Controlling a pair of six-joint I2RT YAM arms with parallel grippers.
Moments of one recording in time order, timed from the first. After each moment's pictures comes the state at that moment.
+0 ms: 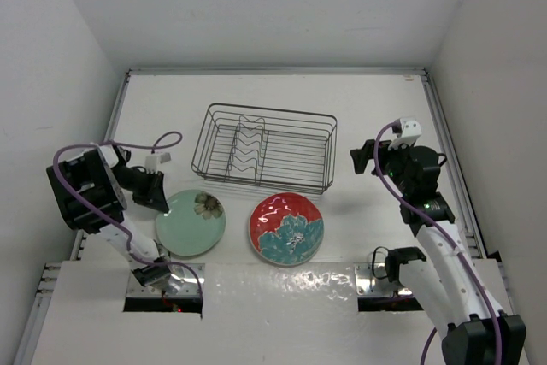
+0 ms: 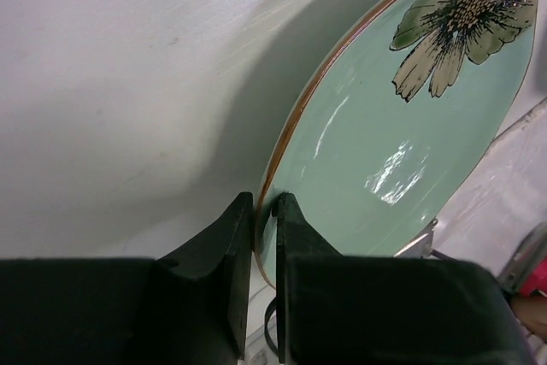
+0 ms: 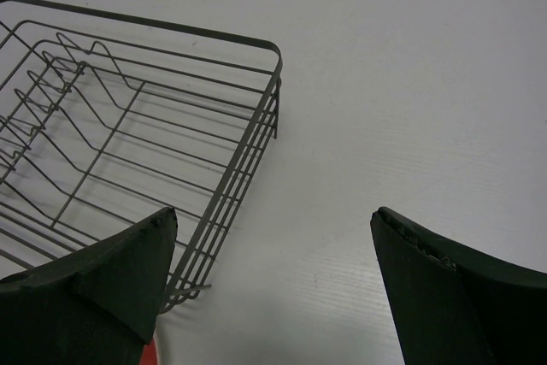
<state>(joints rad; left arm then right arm) 0.50 1.74 0.91 -1.02 0.51 0.82 0.09 0.73 0.47 -0.01 -0.18 0.12</state>
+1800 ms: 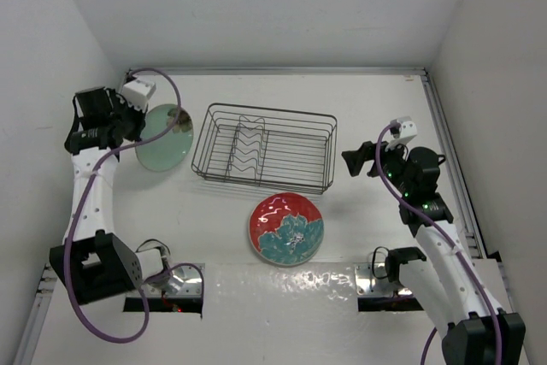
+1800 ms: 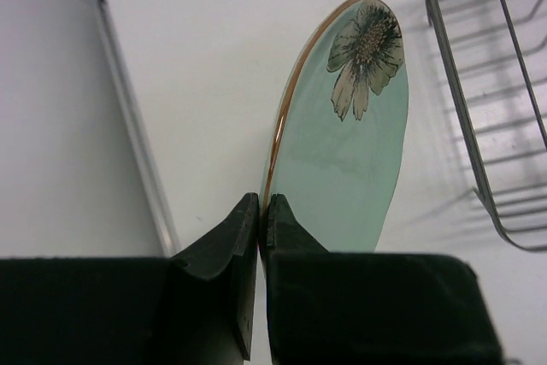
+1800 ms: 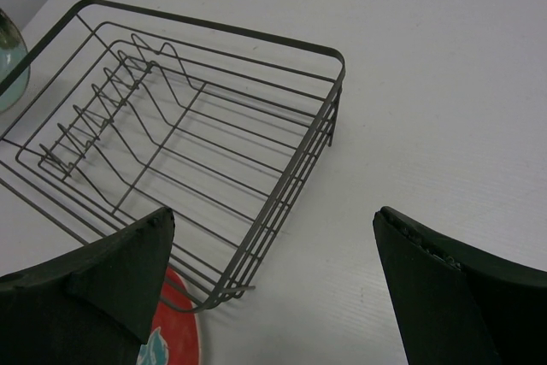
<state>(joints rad) 0.30 1.20 1.13 -0.59 0.36 0.58 0.09 0.73 0.45 0.06 -0.33 0.18</state>
